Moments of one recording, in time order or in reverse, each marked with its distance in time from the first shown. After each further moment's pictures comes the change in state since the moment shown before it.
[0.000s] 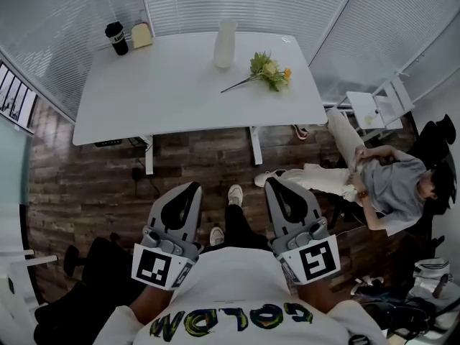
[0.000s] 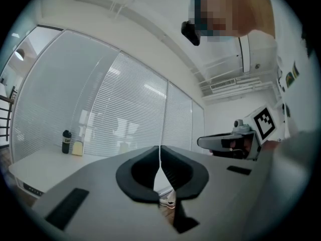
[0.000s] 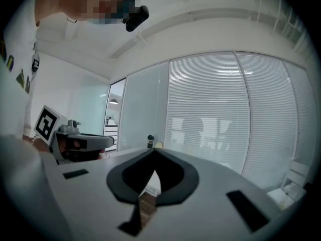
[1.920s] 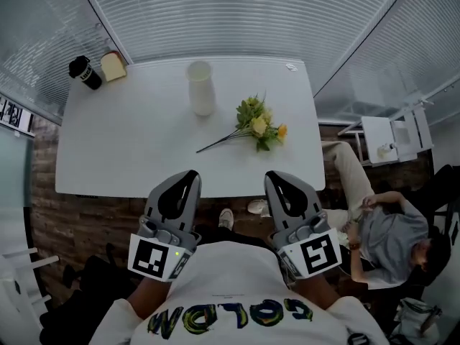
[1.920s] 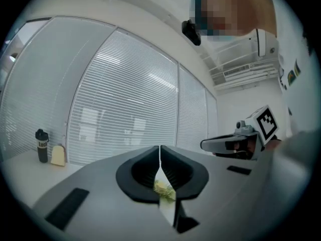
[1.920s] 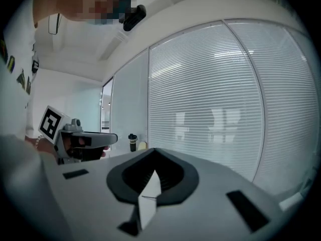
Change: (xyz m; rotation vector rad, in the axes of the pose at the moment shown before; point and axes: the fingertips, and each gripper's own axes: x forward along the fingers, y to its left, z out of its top) left arm 0.356 0.090 -0.011 0.026 0.073 0.088; right arm 0.224 -0.295 -0.030 0.093 0.030 0.104
